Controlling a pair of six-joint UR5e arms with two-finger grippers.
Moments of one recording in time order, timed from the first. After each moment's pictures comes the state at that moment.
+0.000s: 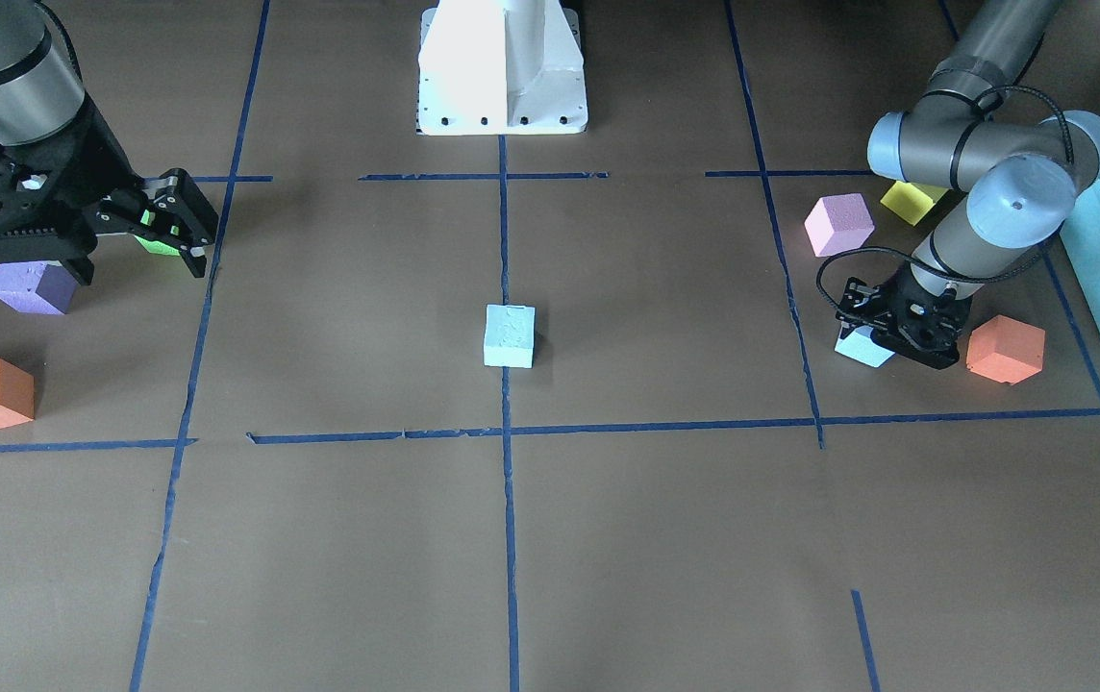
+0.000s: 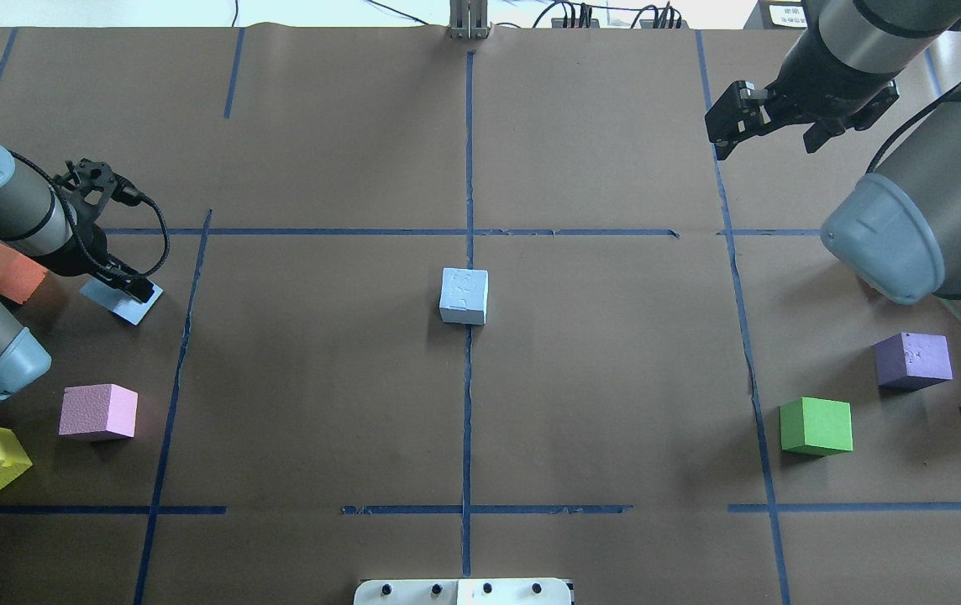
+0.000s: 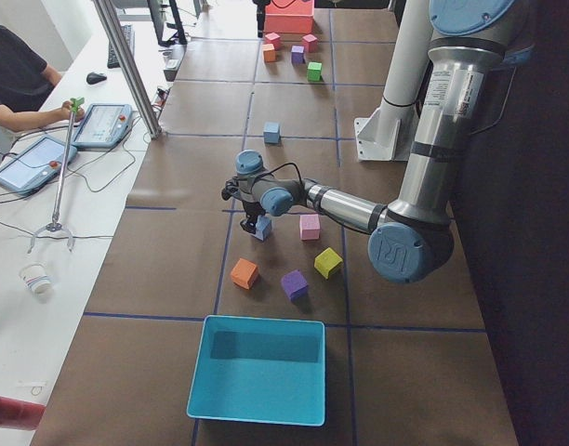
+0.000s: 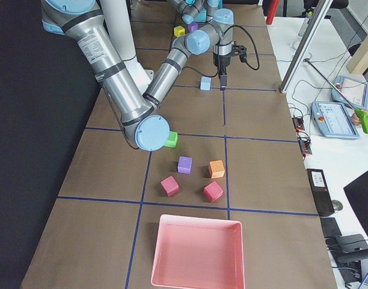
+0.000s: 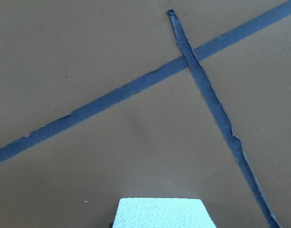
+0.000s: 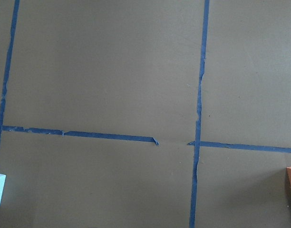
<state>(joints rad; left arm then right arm) -0.89 -1.77 -1.59 -1.94 -2.16 -0.40 1.00 -1.02 2.01 -1.99 2.10 0.70</state>
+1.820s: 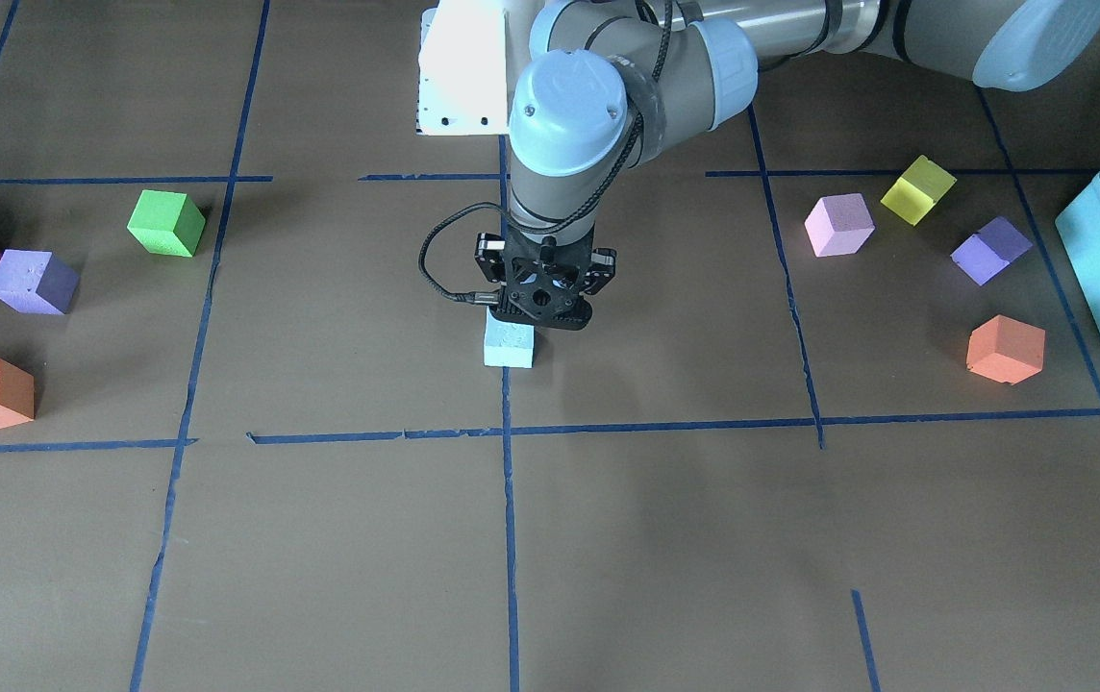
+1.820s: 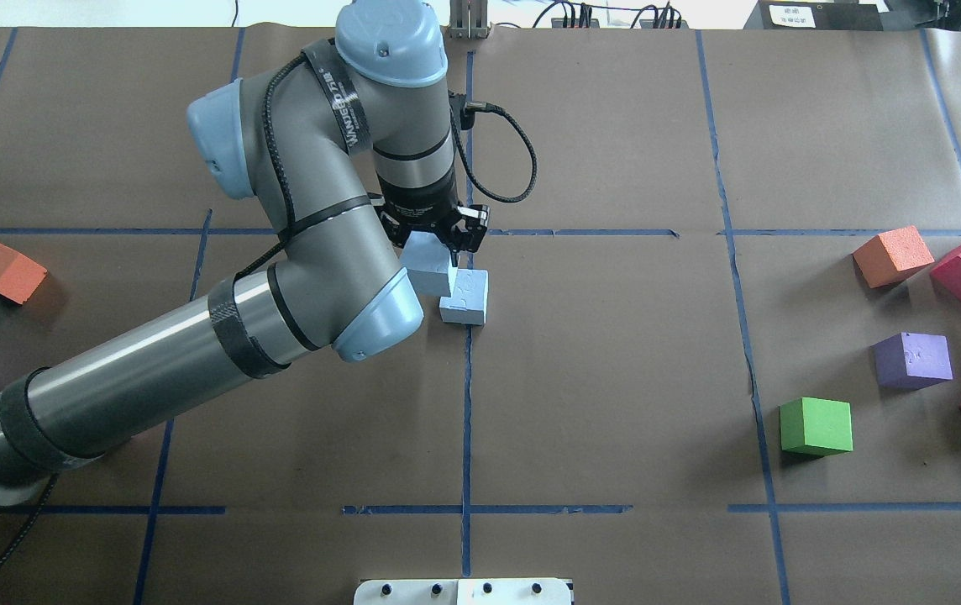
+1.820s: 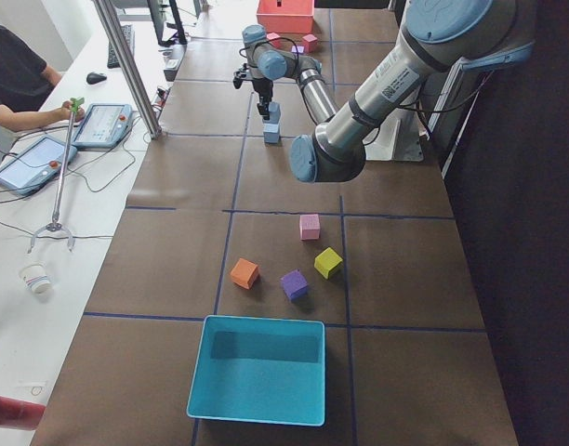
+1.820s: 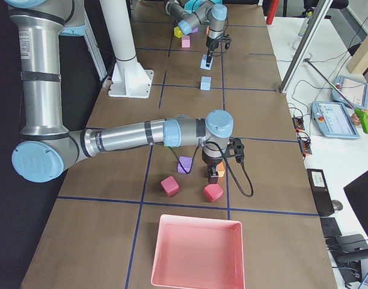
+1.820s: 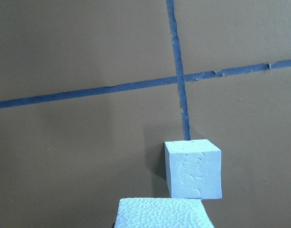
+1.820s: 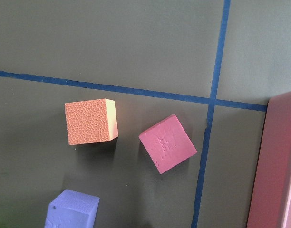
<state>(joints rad) -0.66 -2.54 -1.45 -1.40 -2.11 -0.93 1.50 -1.59 1.79 -1.69 2.37 -0.01</state>
